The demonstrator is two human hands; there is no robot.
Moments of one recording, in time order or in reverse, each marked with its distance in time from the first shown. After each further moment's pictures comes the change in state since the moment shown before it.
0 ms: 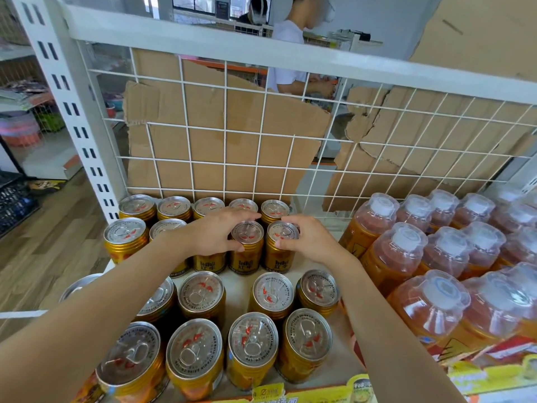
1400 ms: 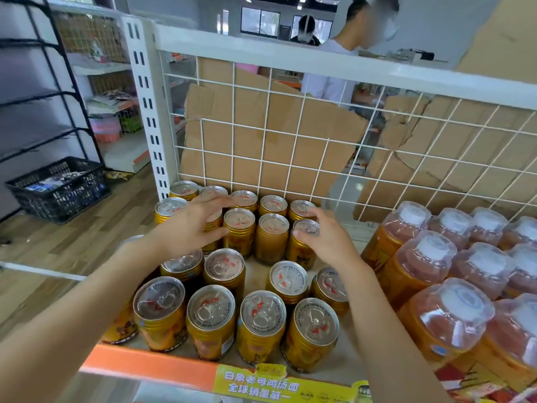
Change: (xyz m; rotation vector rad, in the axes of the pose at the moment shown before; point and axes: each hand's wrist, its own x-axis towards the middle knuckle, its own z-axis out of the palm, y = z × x) left_hand -0.096 0.002 -0.009 0.028 0.412 -0.137; right_hand -0.018 -0.013 0.007 -0.029 0.122 -0.072
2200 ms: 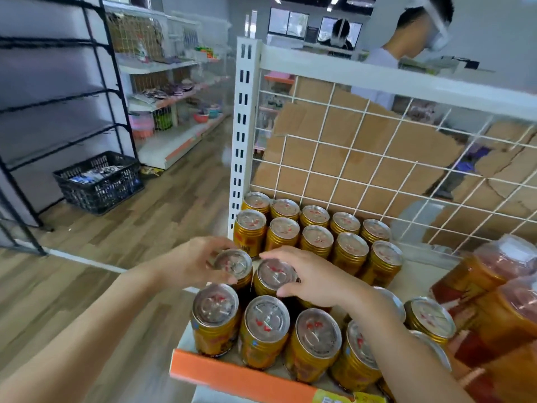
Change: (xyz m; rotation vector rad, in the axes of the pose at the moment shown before) left_hand -0.091 -0.092 -0.058 -0.372 -0.255 -0.275; right_hand -0.021 -0.144 0.073 -0.081 -0.589 -0.405
